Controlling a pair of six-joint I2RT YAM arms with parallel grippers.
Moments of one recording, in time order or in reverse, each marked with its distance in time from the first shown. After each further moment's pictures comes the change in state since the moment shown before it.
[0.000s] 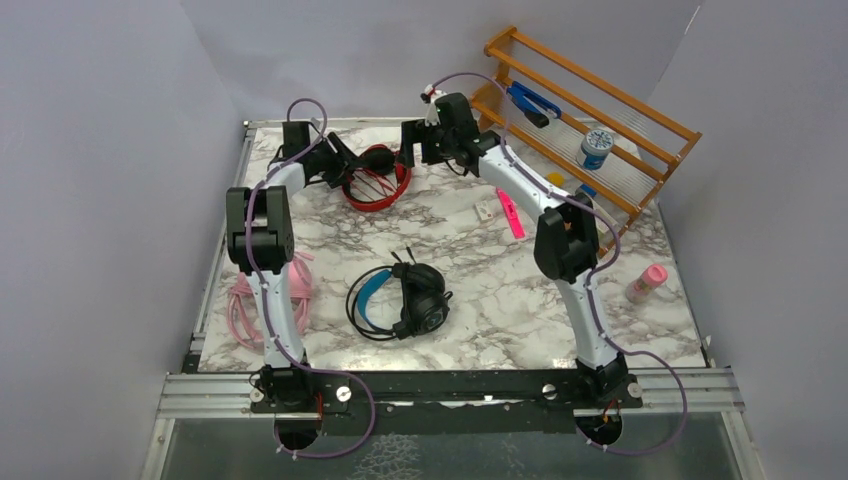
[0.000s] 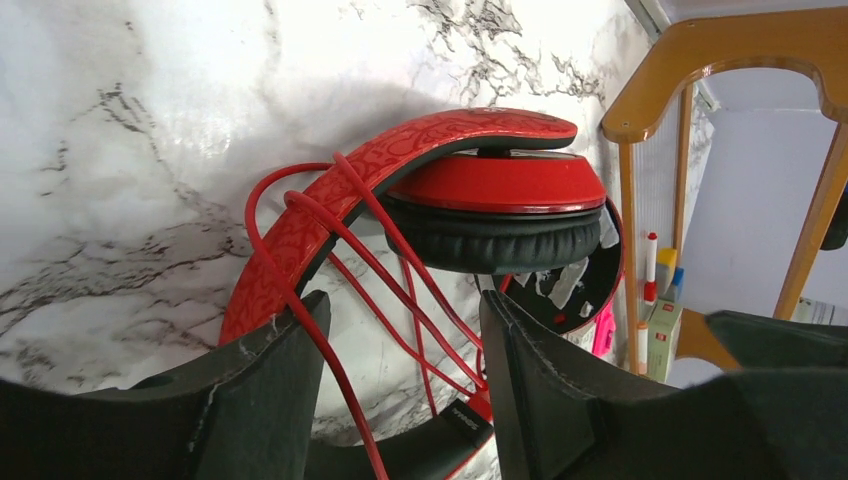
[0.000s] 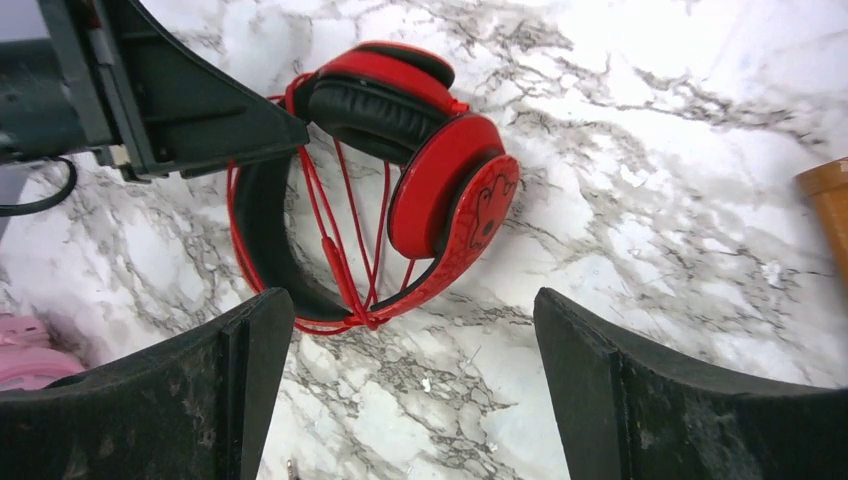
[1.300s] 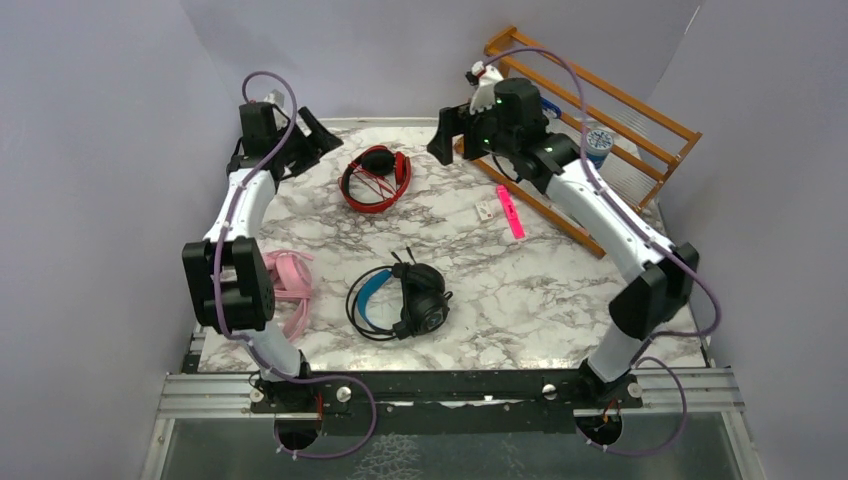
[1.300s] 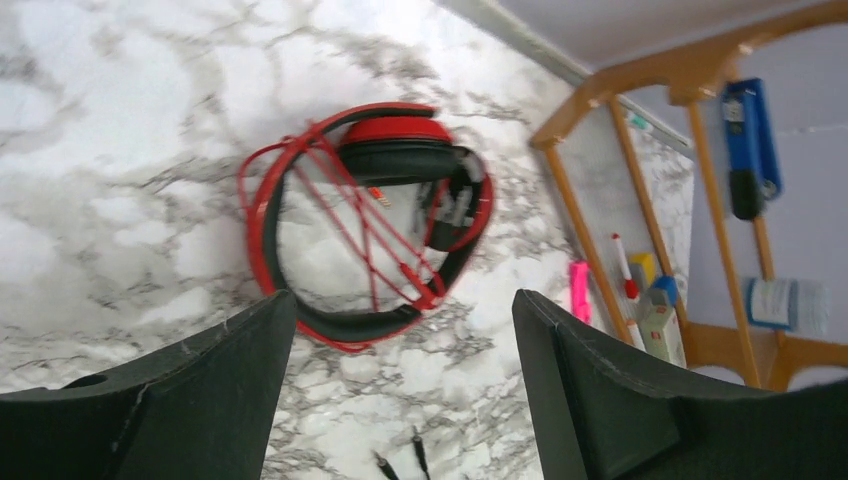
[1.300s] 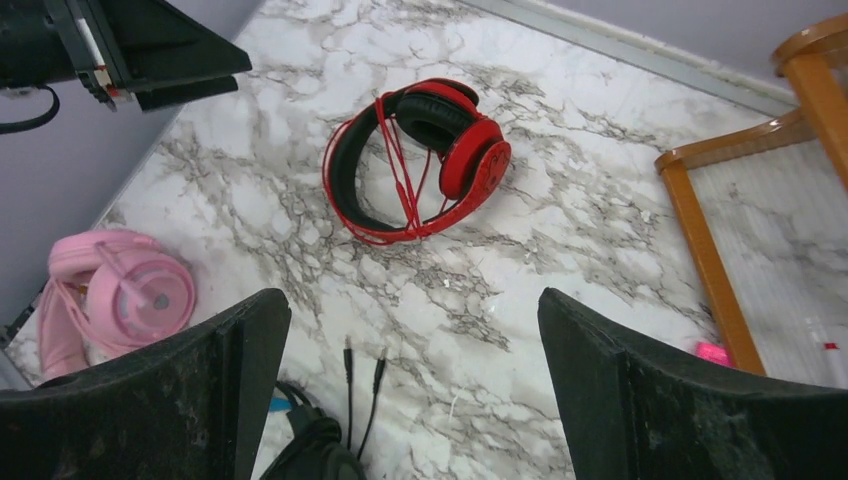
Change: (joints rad) left arm 0.070 -0.460 -0.203 -0.136 -0.130 0.110; right arm 0.000 -0.575 -0.365 -0.047 0.027 -0.090
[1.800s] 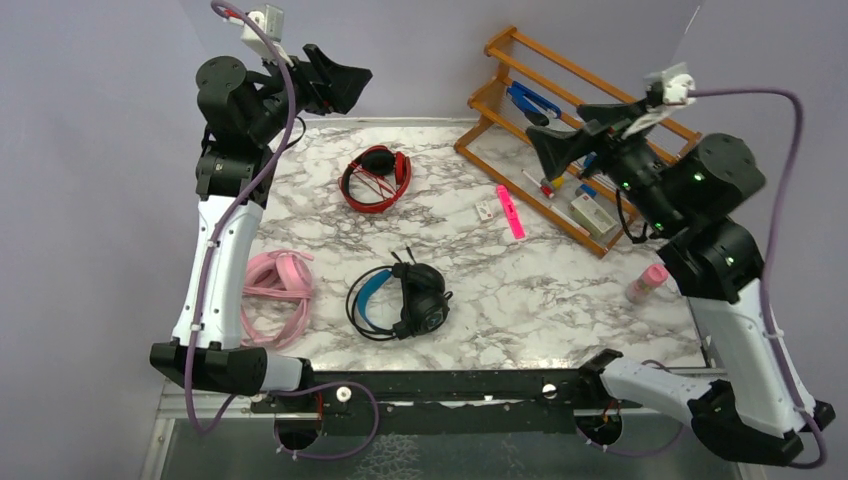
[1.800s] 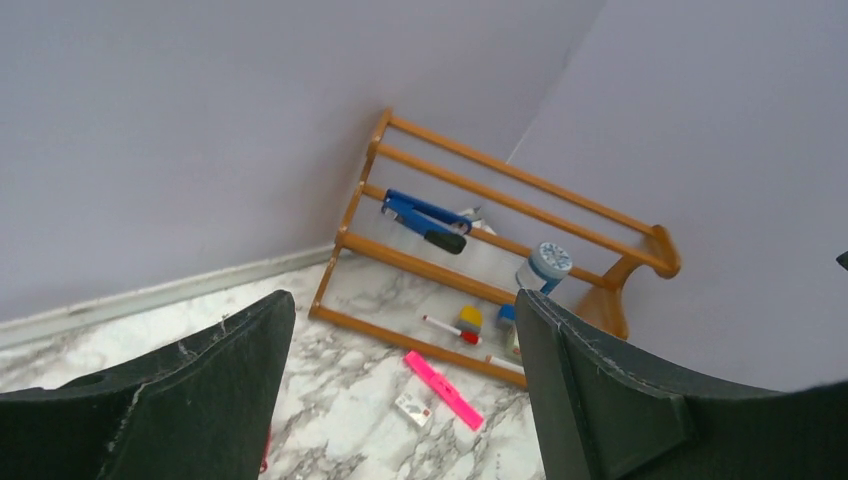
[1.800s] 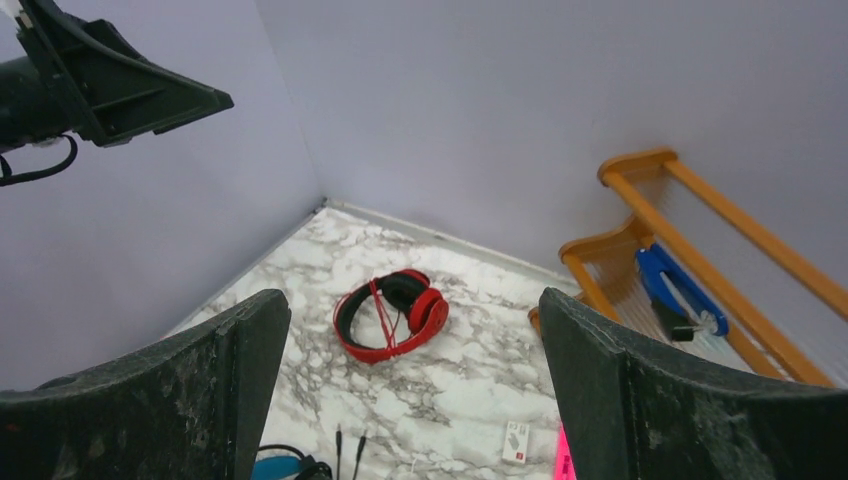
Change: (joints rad) left arm -0.229 -0.397 0.277 0.042 0.047 0.148; right arm 0.000 -0.704 -0.175 -0.001 0.157 -0.101
